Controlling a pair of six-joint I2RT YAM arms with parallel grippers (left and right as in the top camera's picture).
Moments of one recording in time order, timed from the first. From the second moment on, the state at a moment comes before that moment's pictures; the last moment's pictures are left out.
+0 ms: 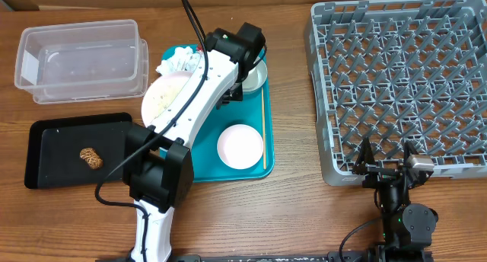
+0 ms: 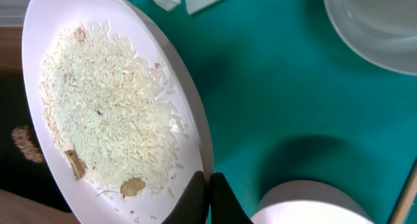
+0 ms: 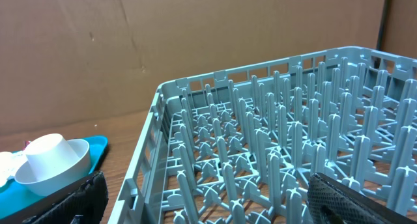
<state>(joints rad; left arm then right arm) -0.48 2.14 1.99 -1.44 -0.39 -0.58 -0.06 0.01 0.02 -0.03 -0.02 0.17</state>
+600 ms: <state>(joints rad) -0.38 2.14 2.15 -1.63 -0.44 -0.63 -0.06 0.01 0.02 -0.03 -0.02 0.17</state>
